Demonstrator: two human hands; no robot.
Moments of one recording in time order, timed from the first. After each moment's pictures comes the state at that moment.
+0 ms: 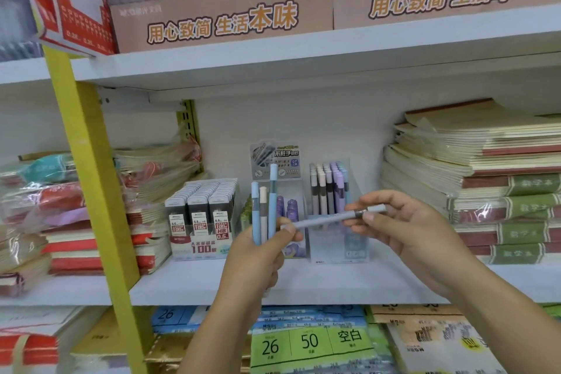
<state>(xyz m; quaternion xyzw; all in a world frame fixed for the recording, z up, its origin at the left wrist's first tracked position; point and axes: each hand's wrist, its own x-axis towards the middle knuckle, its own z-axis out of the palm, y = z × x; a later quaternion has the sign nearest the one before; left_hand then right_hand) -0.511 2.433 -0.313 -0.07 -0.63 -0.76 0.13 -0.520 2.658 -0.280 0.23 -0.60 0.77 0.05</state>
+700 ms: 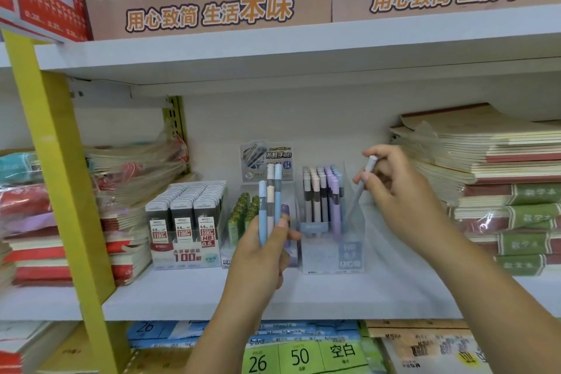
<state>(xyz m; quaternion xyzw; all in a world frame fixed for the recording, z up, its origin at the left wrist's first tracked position) -0.531 2.448 -0.315 -0.07 -0.67 -0.72 0.16 -0.566 2.657 -0.251 0.21 -0.81 0.43 0.35</state>
